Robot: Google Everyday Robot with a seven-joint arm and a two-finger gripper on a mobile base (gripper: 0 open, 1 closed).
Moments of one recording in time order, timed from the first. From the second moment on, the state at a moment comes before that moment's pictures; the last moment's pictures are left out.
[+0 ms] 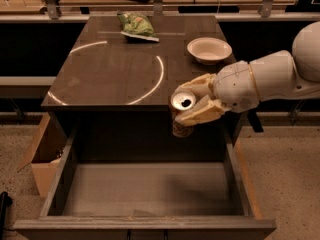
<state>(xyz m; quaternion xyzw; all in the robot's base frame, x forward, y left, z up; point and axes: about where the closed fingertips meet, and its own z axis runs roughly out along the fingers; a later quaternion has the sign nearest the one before) 0.489 -0.059 0.894 -0.63 0.60 0.28 0.41</state>
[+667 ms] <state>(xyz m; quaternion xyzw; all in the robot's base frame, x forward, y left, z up) 0.488 -0.057 0.893 -0.63 0.60 0.28 0.41</state>
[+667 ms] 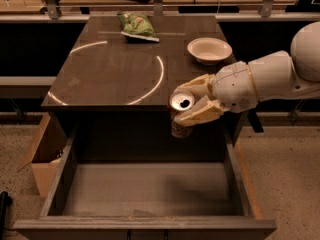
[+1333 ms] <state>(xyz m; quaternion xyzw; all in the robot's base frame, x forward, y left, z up) 0.457 -0.040 0.835 -0.57 0.64 0.31 0.43</state>
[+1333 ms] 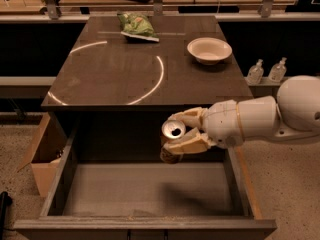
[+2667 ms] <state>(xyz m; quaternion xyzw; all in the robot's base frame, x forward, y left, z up) 0.473 0.006 0.711 -0.53 0.65 0.31 0.44</state>
